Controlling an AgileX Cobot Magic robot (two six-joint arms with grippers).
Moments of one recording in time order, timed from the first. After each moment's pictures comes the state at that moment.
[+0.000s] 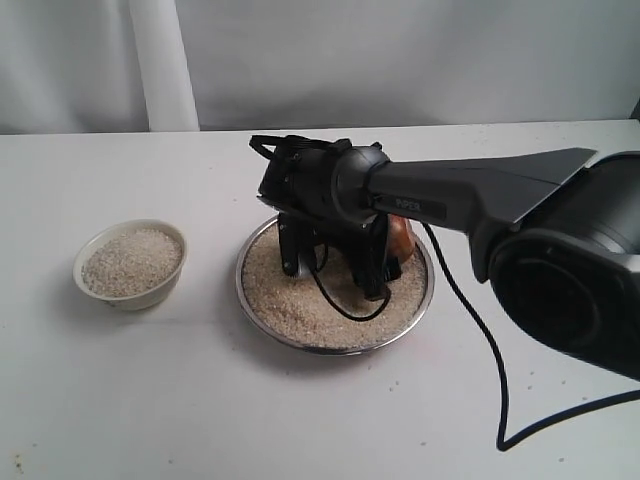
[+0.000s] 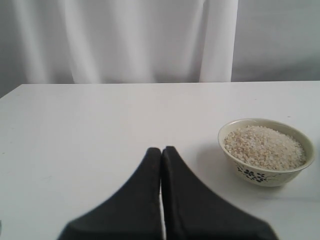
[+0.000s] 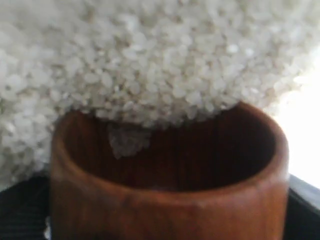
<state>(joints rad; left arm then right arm) -0.01 0.00 0.00 -0.04 0.35 0.04 0.72 2.44 -1.87 -0.70 1.20 -0.57</state>
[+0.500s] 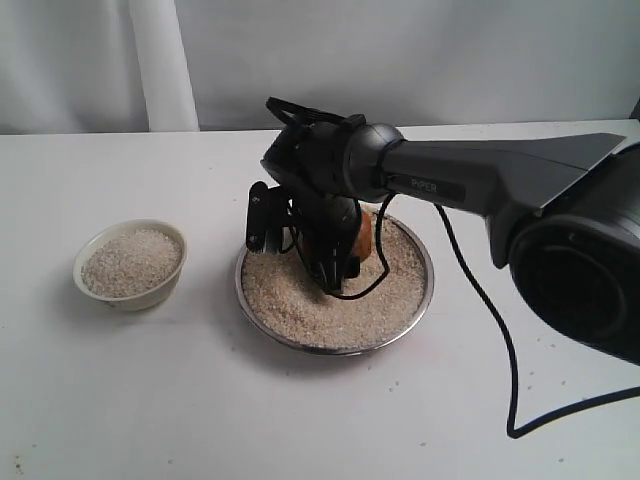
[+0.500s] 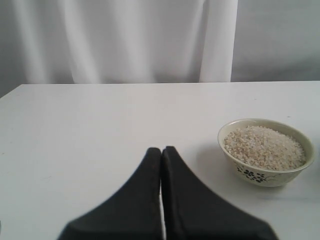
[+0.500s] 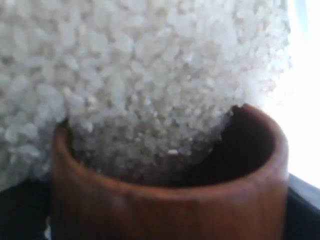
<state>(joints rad) -0.01 0.00 0.00 -0.04 0.35 0.04 0.71 2.41 -1.88 -0.47 1.00 -0.58</state>
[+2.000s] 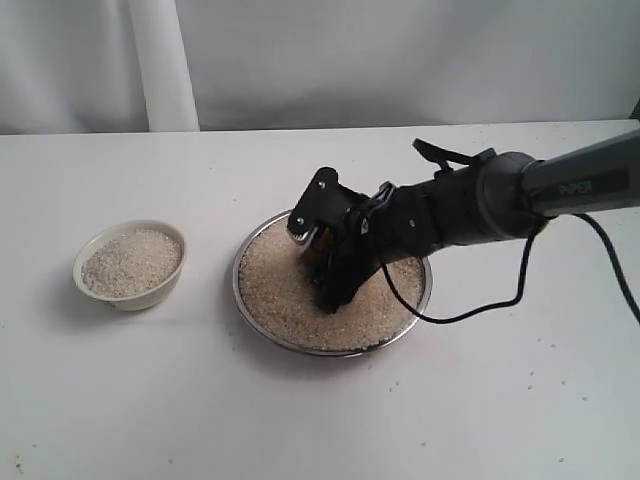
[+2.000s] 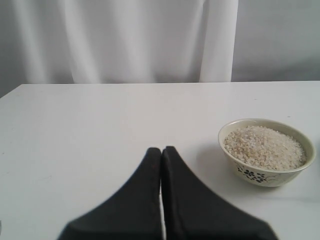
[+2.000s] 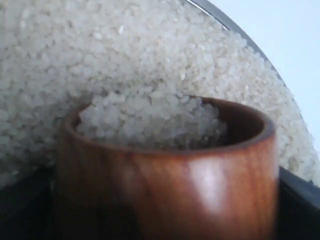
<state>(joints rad) -0.01 0.00 0.00 -0.04 0.35 0.04 0.56 2.14 -1.21 0.11 0.09 -0.69</state>
